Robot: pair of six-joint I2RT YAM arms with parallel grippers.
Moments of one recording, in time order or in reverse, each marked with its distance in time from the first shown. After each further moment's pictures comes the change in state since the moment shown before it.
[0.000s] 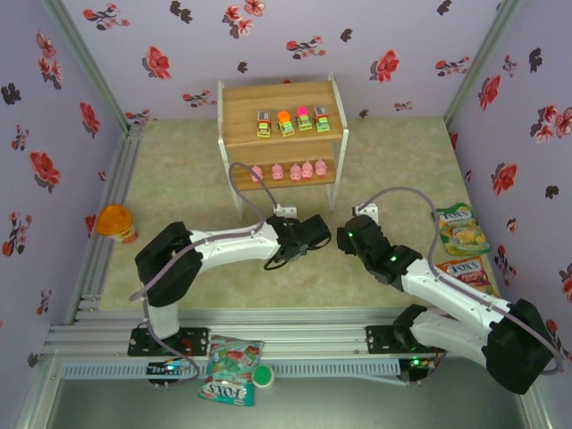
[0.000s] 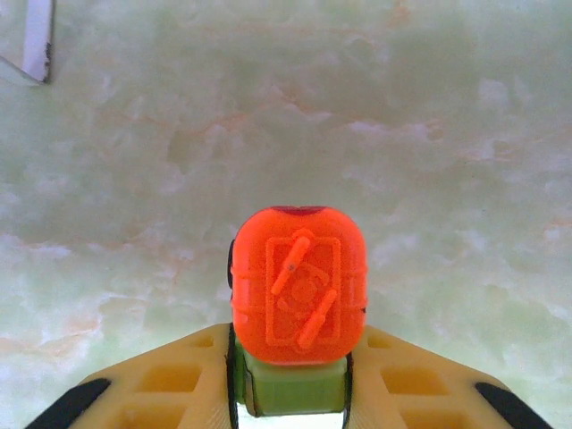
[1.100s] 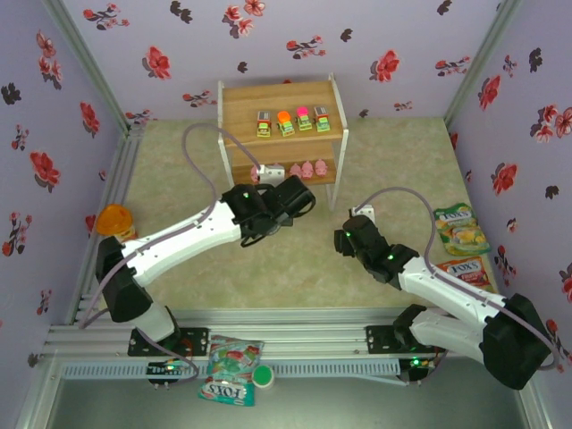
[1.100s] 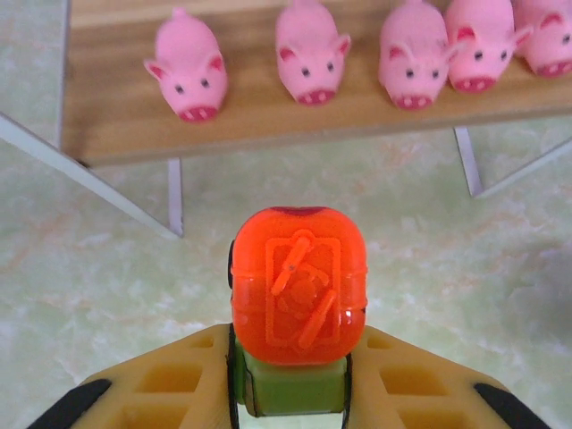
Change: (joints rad) left arm 0.074 -0.234 0.282 -0.296 -0.058 0.234; right arm 0.000 0.037 0.000 0.001 -0.048 0.000
